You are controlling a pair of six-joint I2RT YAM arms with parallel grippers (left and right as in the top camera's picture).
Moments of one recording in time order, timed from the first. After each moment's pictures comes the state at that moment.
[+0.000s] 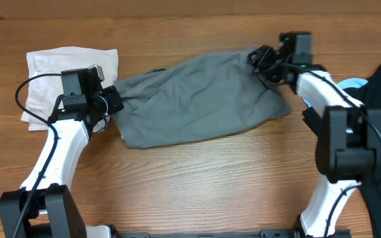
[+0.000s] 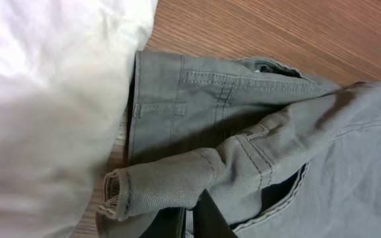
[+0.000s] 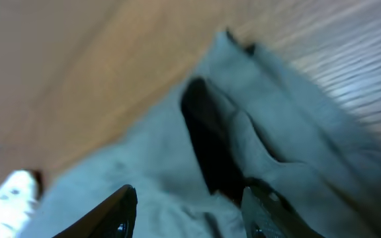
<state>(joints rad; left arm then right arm) 0.10 1.56 0.97 -0.34 0.26 -0.35 0.04 2.10 1.41 -0.13 -0.40 0.64</state>
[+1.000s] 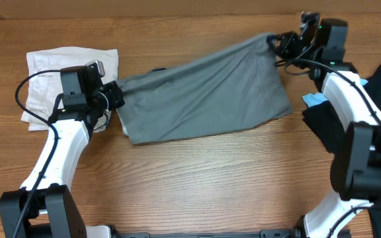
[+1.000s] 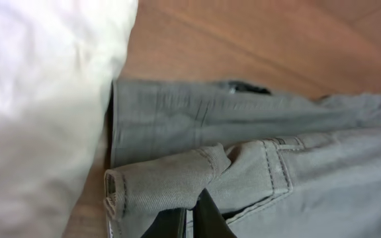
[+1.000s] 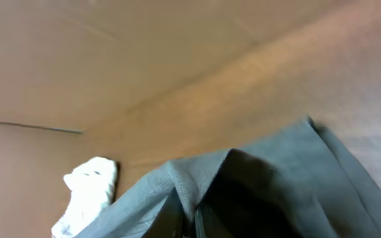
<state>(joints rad) 0.10 1.56 0.97 -0.24 0.30 -0.36 -0.09 1.92 1.41 -0.05 -0.65 0.54</state>
